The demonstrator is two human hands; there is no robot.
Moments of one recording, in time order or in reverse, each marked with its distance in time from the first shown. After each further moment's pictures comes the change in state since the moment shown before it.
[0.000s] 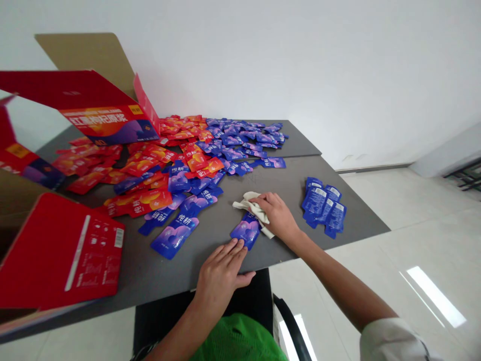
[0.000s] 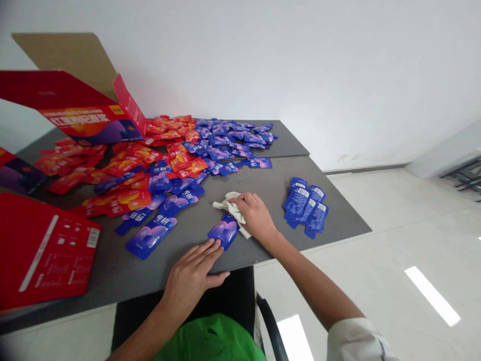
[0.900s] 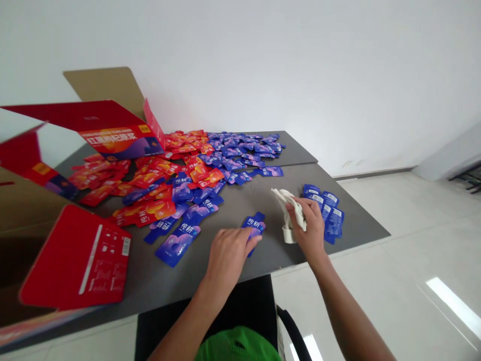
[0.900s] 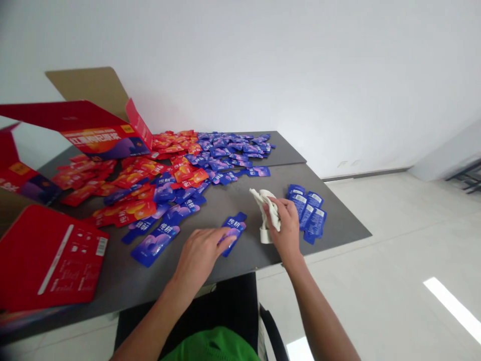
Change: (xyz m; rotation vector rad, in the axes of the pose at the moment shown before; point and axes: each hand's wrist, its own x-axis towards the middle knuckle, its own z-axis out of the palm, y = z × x) left_hand 0.077 0.006 -0.018 0.043 -0.191 -0.195; right_hand -0.048 0.007 -0.030 0.098 0.627 0.346
